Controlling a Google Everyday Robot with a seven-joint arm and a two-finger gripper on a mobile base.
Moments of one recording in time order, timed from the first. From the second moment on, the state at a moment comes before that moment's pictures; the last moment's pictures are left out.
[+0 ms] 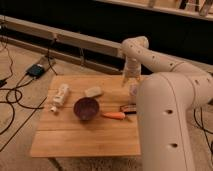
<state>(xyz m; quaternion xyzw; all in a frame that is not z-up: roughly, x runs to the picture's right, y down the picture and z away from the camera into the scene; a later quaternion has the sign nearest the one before) 0.172 -0.008 0.877 -0.26 0.29 0.65 0.65</state>
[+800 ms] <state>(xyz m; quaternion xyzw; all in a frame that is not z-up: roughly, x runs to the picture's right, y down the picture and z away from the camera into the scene) 0.168 0.005 0.902 -0.28 0.29 0.66 0.63</state>
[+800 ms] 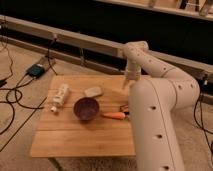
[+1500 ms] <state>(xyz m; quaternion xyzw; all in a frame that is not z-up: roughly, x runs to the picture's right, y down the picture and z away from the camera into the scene) 0.110 0.029 0.893 -0.30 0.25 0.66 0.64</state>
